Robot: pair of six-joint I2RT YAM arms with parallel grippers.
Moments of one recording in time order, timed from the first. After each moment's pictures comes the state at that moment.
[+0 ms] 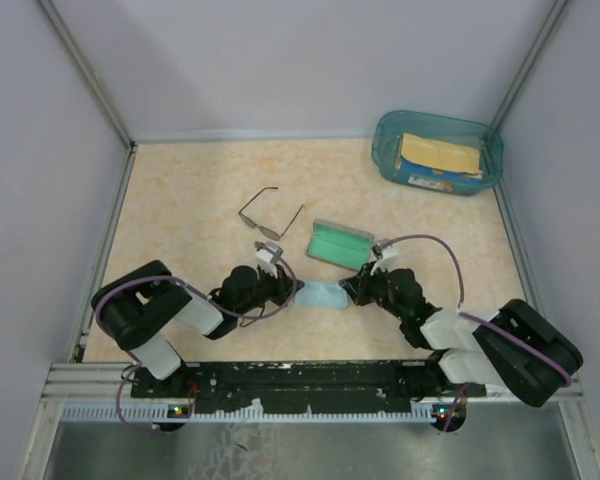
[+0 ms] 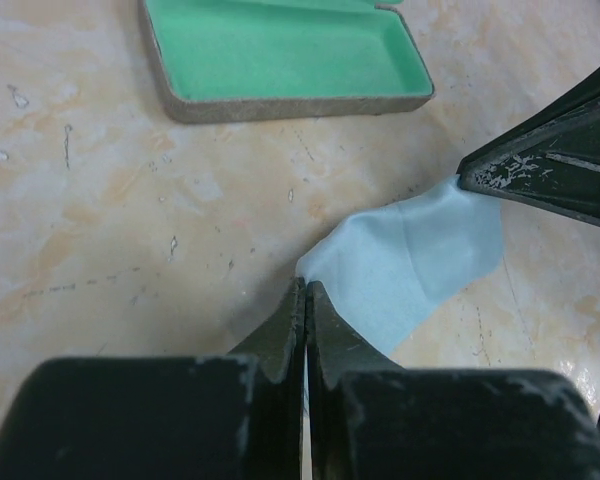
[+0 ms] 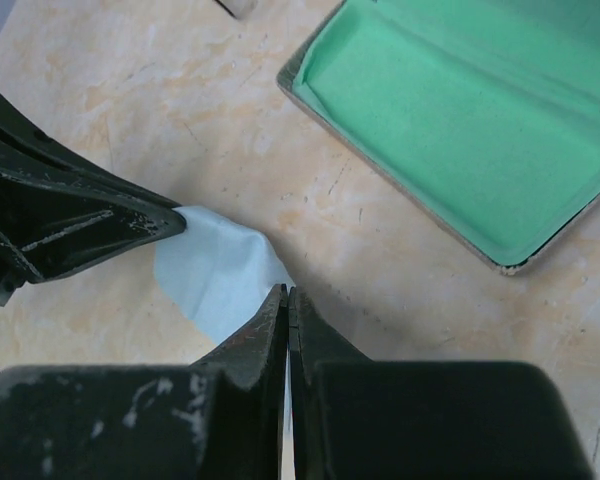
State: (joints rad) left arm -0.84 1.66 0.28 1.09 0.05 -0.45; right arm 0.63 1.24 0.10 0.81 -0.10 0.51
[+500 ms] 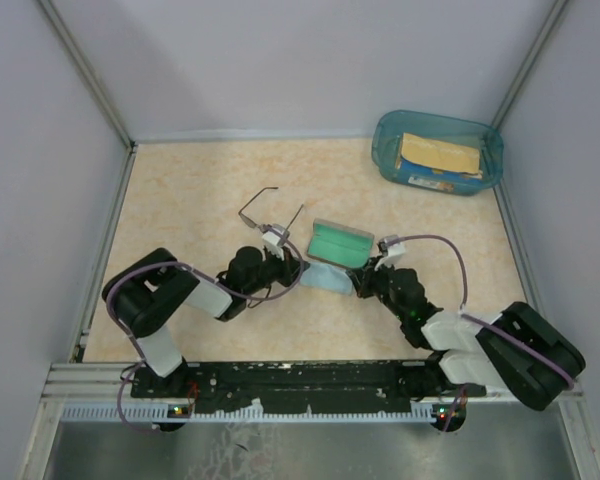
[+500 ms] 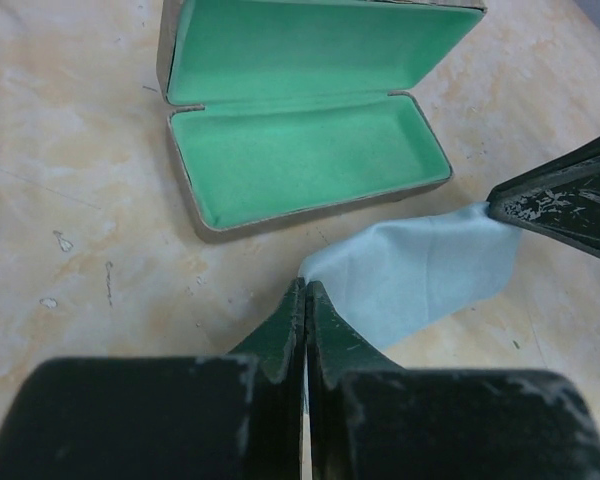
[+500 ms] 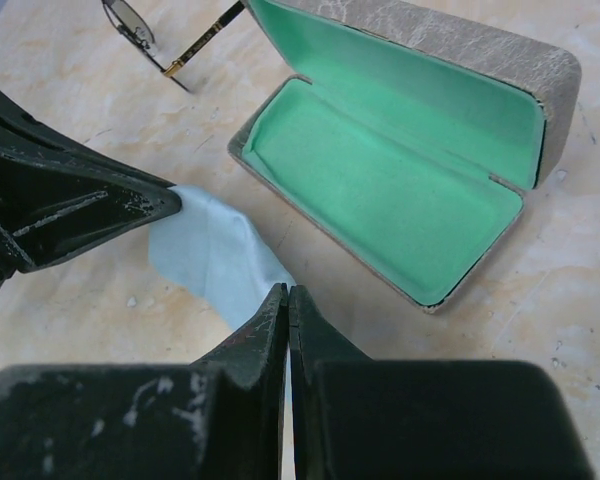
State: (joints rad) left arm -0.76 1.73 0.43 1.06 0.11 -0.36; right arm 0.63 1.19 0.10 0.84 0.05 0.45
